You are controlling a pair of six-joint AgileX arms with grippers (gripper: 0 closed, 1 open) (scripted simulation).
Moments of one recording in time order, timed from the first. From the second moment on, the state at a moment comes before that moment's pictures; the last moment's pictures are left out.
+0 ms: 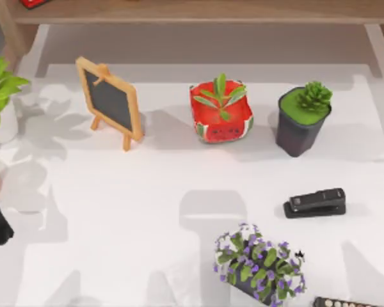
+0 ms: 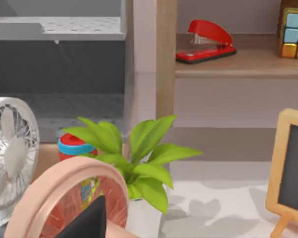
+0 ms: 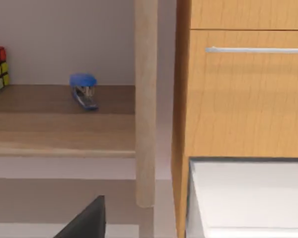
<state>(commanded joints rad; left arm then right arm) 0.00 0.00 0.00 0.00 0.00 0.00 -0.44 0.62 0.31 0.34 -0.43 0.01</state>
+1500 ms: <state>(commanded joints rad) 0.00 0.00 0.00 0.00 0.00 0.00 -0.74 1.40 0.50 0.95 -0.73 -0.53</state>
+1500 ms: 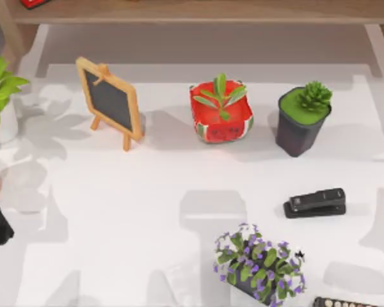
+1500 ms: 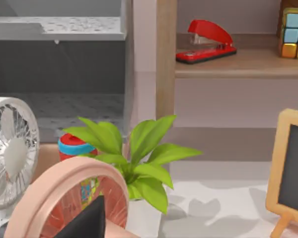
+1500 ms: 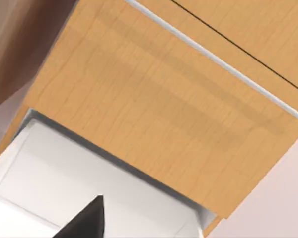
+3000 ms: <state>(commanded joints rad) 0.00 0.00 0.00 0.00 0.00 0.00 -0.71 2.05 0.48 1.58 -0.68 -1.55</state>
